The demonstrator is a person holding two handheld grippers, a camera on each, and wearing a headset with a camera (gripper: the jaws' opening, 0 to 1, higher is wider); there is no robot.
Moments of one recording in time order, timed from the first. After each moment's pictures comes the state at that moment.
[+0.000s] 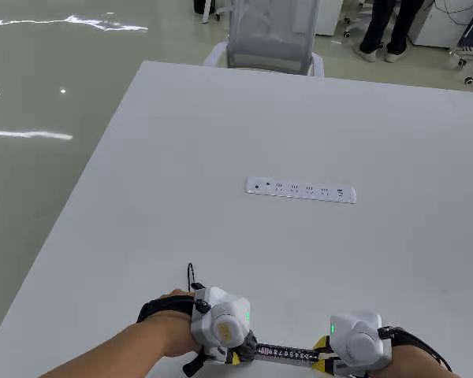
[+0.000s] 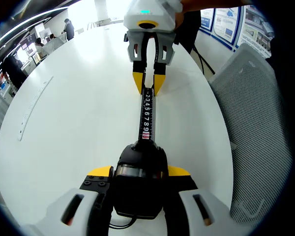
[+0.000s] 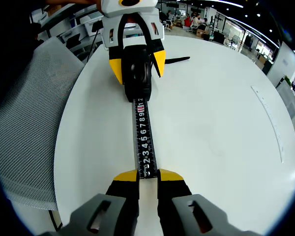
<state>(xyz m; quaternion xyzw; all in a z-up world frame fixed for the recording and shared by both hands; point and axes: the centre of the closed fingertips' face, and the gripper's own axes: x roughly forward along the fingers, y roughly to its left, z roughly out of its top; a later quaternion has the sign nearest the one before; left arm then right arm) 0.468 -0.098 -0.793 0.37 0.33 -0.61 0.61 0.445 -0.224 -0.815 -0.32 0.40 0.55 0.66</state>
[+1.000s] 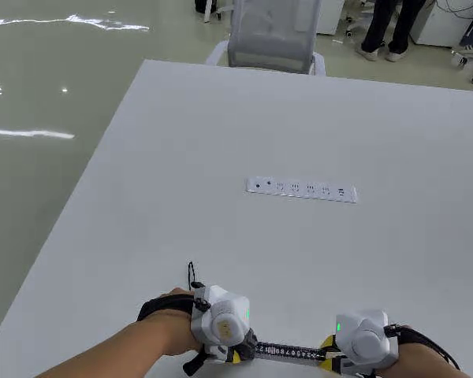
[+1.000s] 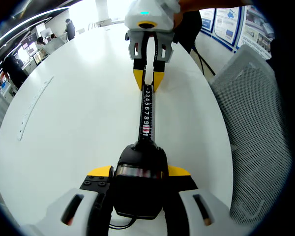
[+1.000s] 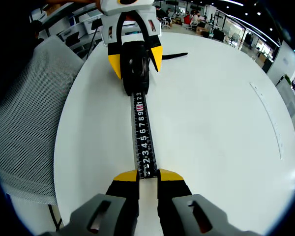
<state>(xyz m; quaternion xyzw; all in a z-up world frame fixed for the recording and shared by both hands) 0.469 -0.098 -0.793 0.36 0.33 -0.61 0.62 0.446 -0.238 -0.816 -0.32 0.41 0.54 0.66</state>
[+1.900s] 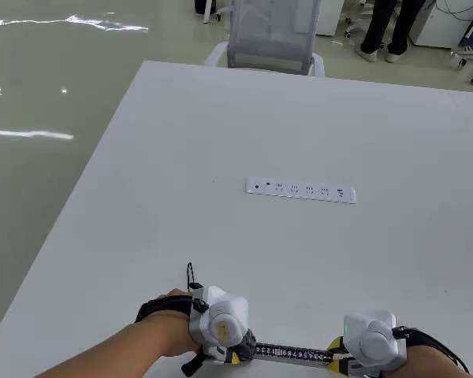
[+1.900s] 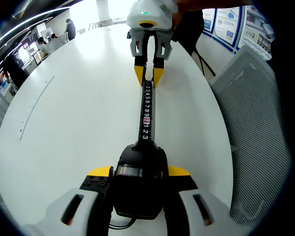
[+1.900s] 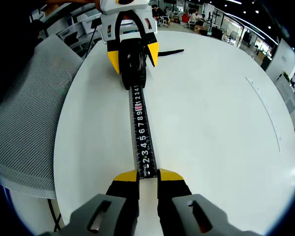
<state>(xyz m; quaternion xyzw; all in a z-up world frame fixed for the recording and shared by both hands) 0.468 -0.099 -0.793 0.36 0.33 -0.61 0.62 0.444 -0.254 -0.815 -0.32 0.42 0.53 0.66</state>
